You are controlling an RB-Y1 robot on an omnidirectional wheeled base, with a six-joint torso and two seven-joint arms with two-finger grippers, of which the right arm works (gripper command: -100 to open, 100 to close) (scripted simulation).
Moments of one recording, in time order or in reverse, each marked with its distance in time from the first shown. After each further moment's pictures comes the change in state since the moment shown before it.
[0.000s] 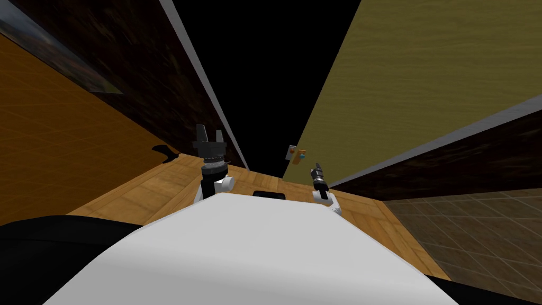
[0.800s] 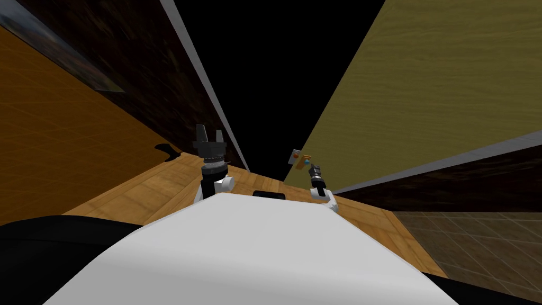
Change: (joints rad) arm -0.030 0.012 0.025 -0.012 0.002 0.002 0.002
